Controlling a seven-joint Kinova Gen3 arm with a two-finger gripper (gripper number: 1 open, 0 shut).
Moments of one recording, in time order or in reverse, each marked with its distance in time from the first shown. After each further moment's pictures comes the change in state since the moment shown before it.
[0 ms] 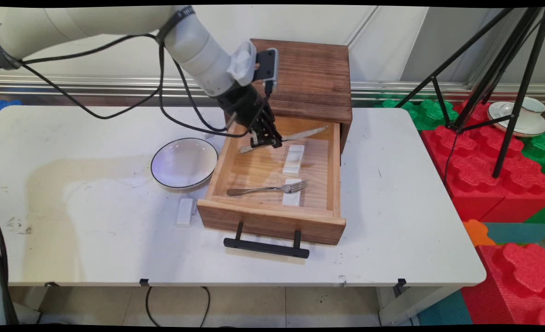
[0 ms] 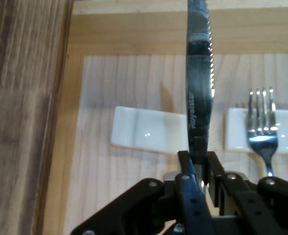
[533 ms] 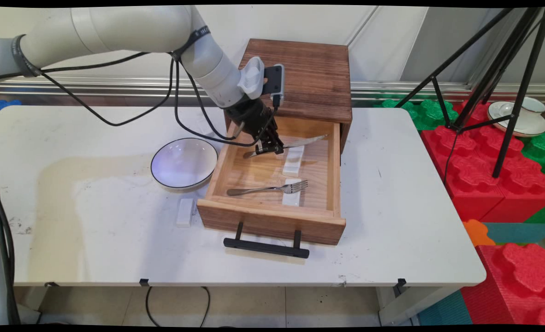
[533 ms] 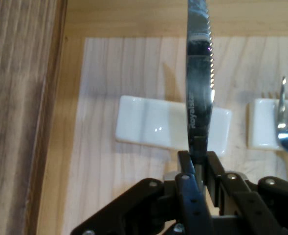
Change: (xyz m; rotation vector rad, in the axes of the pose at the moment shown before) arm -0.008 -0.009 0.039 0.002 -0.030 -0.009
